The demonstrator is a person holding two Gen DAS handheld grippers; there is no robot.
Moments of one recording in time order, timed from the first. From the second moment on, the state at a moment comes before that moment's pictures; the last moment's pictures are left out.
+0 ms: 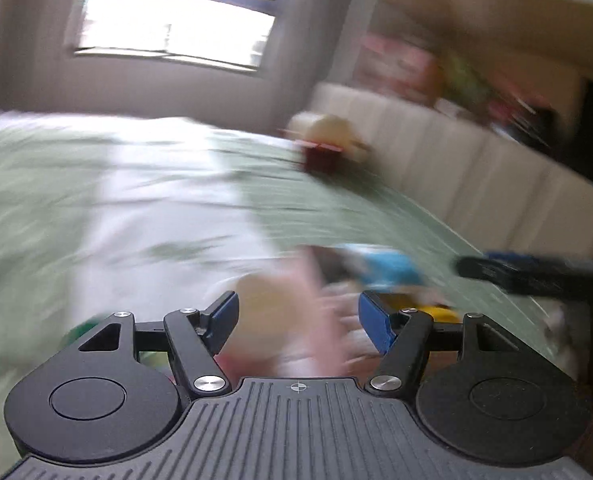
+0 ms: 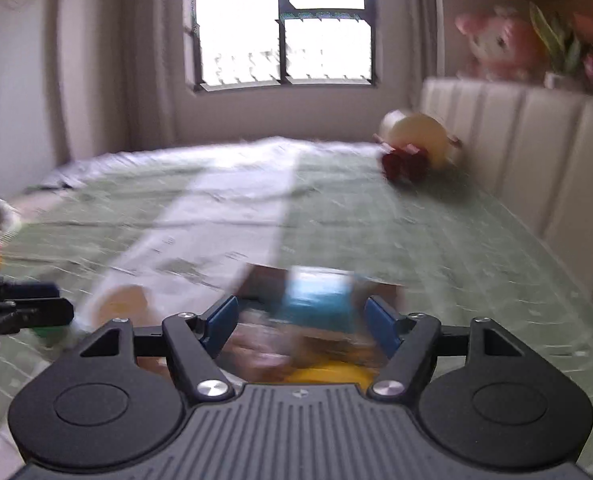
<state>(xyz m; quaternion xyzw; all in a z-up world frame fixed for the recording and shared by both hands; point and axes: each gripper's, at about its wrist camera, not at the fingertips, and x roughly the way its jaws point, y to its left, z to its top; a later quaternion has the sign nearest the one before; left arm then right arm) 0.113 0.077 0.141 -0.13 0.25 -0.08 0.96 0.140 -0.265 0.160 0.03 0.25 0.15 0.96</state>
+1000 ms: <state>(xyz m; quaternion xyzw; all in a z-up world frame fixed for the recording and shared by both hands) 0.004 0.182 0.044 -0.25 0.28 -0.02 0.93 0.102 -0.055 0.062 -0.11 0.34 0.24 0.90</state>
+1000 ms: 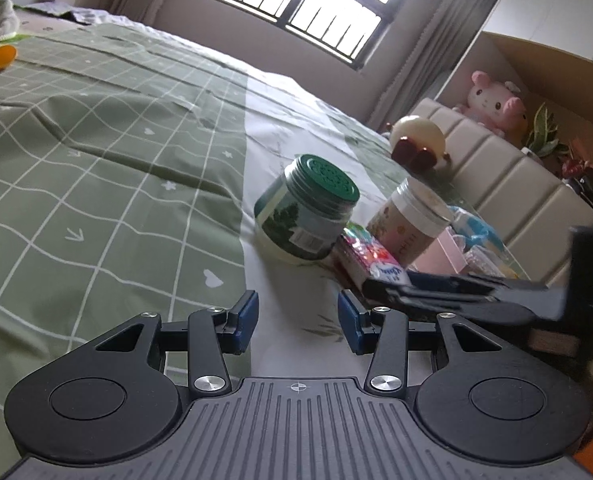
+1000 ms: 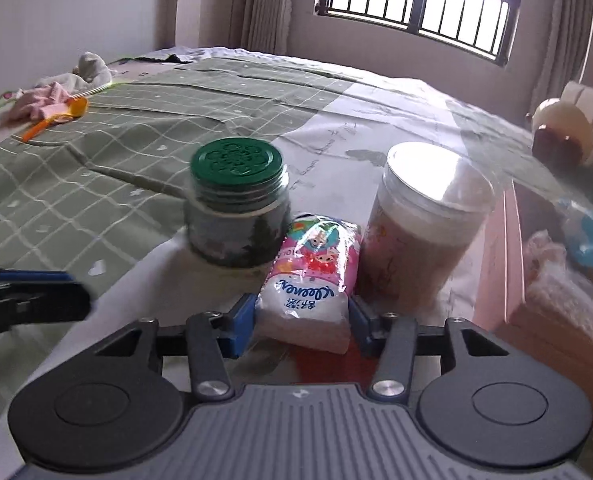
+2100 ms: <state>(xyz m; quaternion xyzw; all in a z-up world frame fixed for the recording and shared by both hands) 0.108 0.090 0.043 0.02 0.35 -0.05 0.94 0.056 -0.153 0.020 -0.03 0.33 0.24 0.91</state>
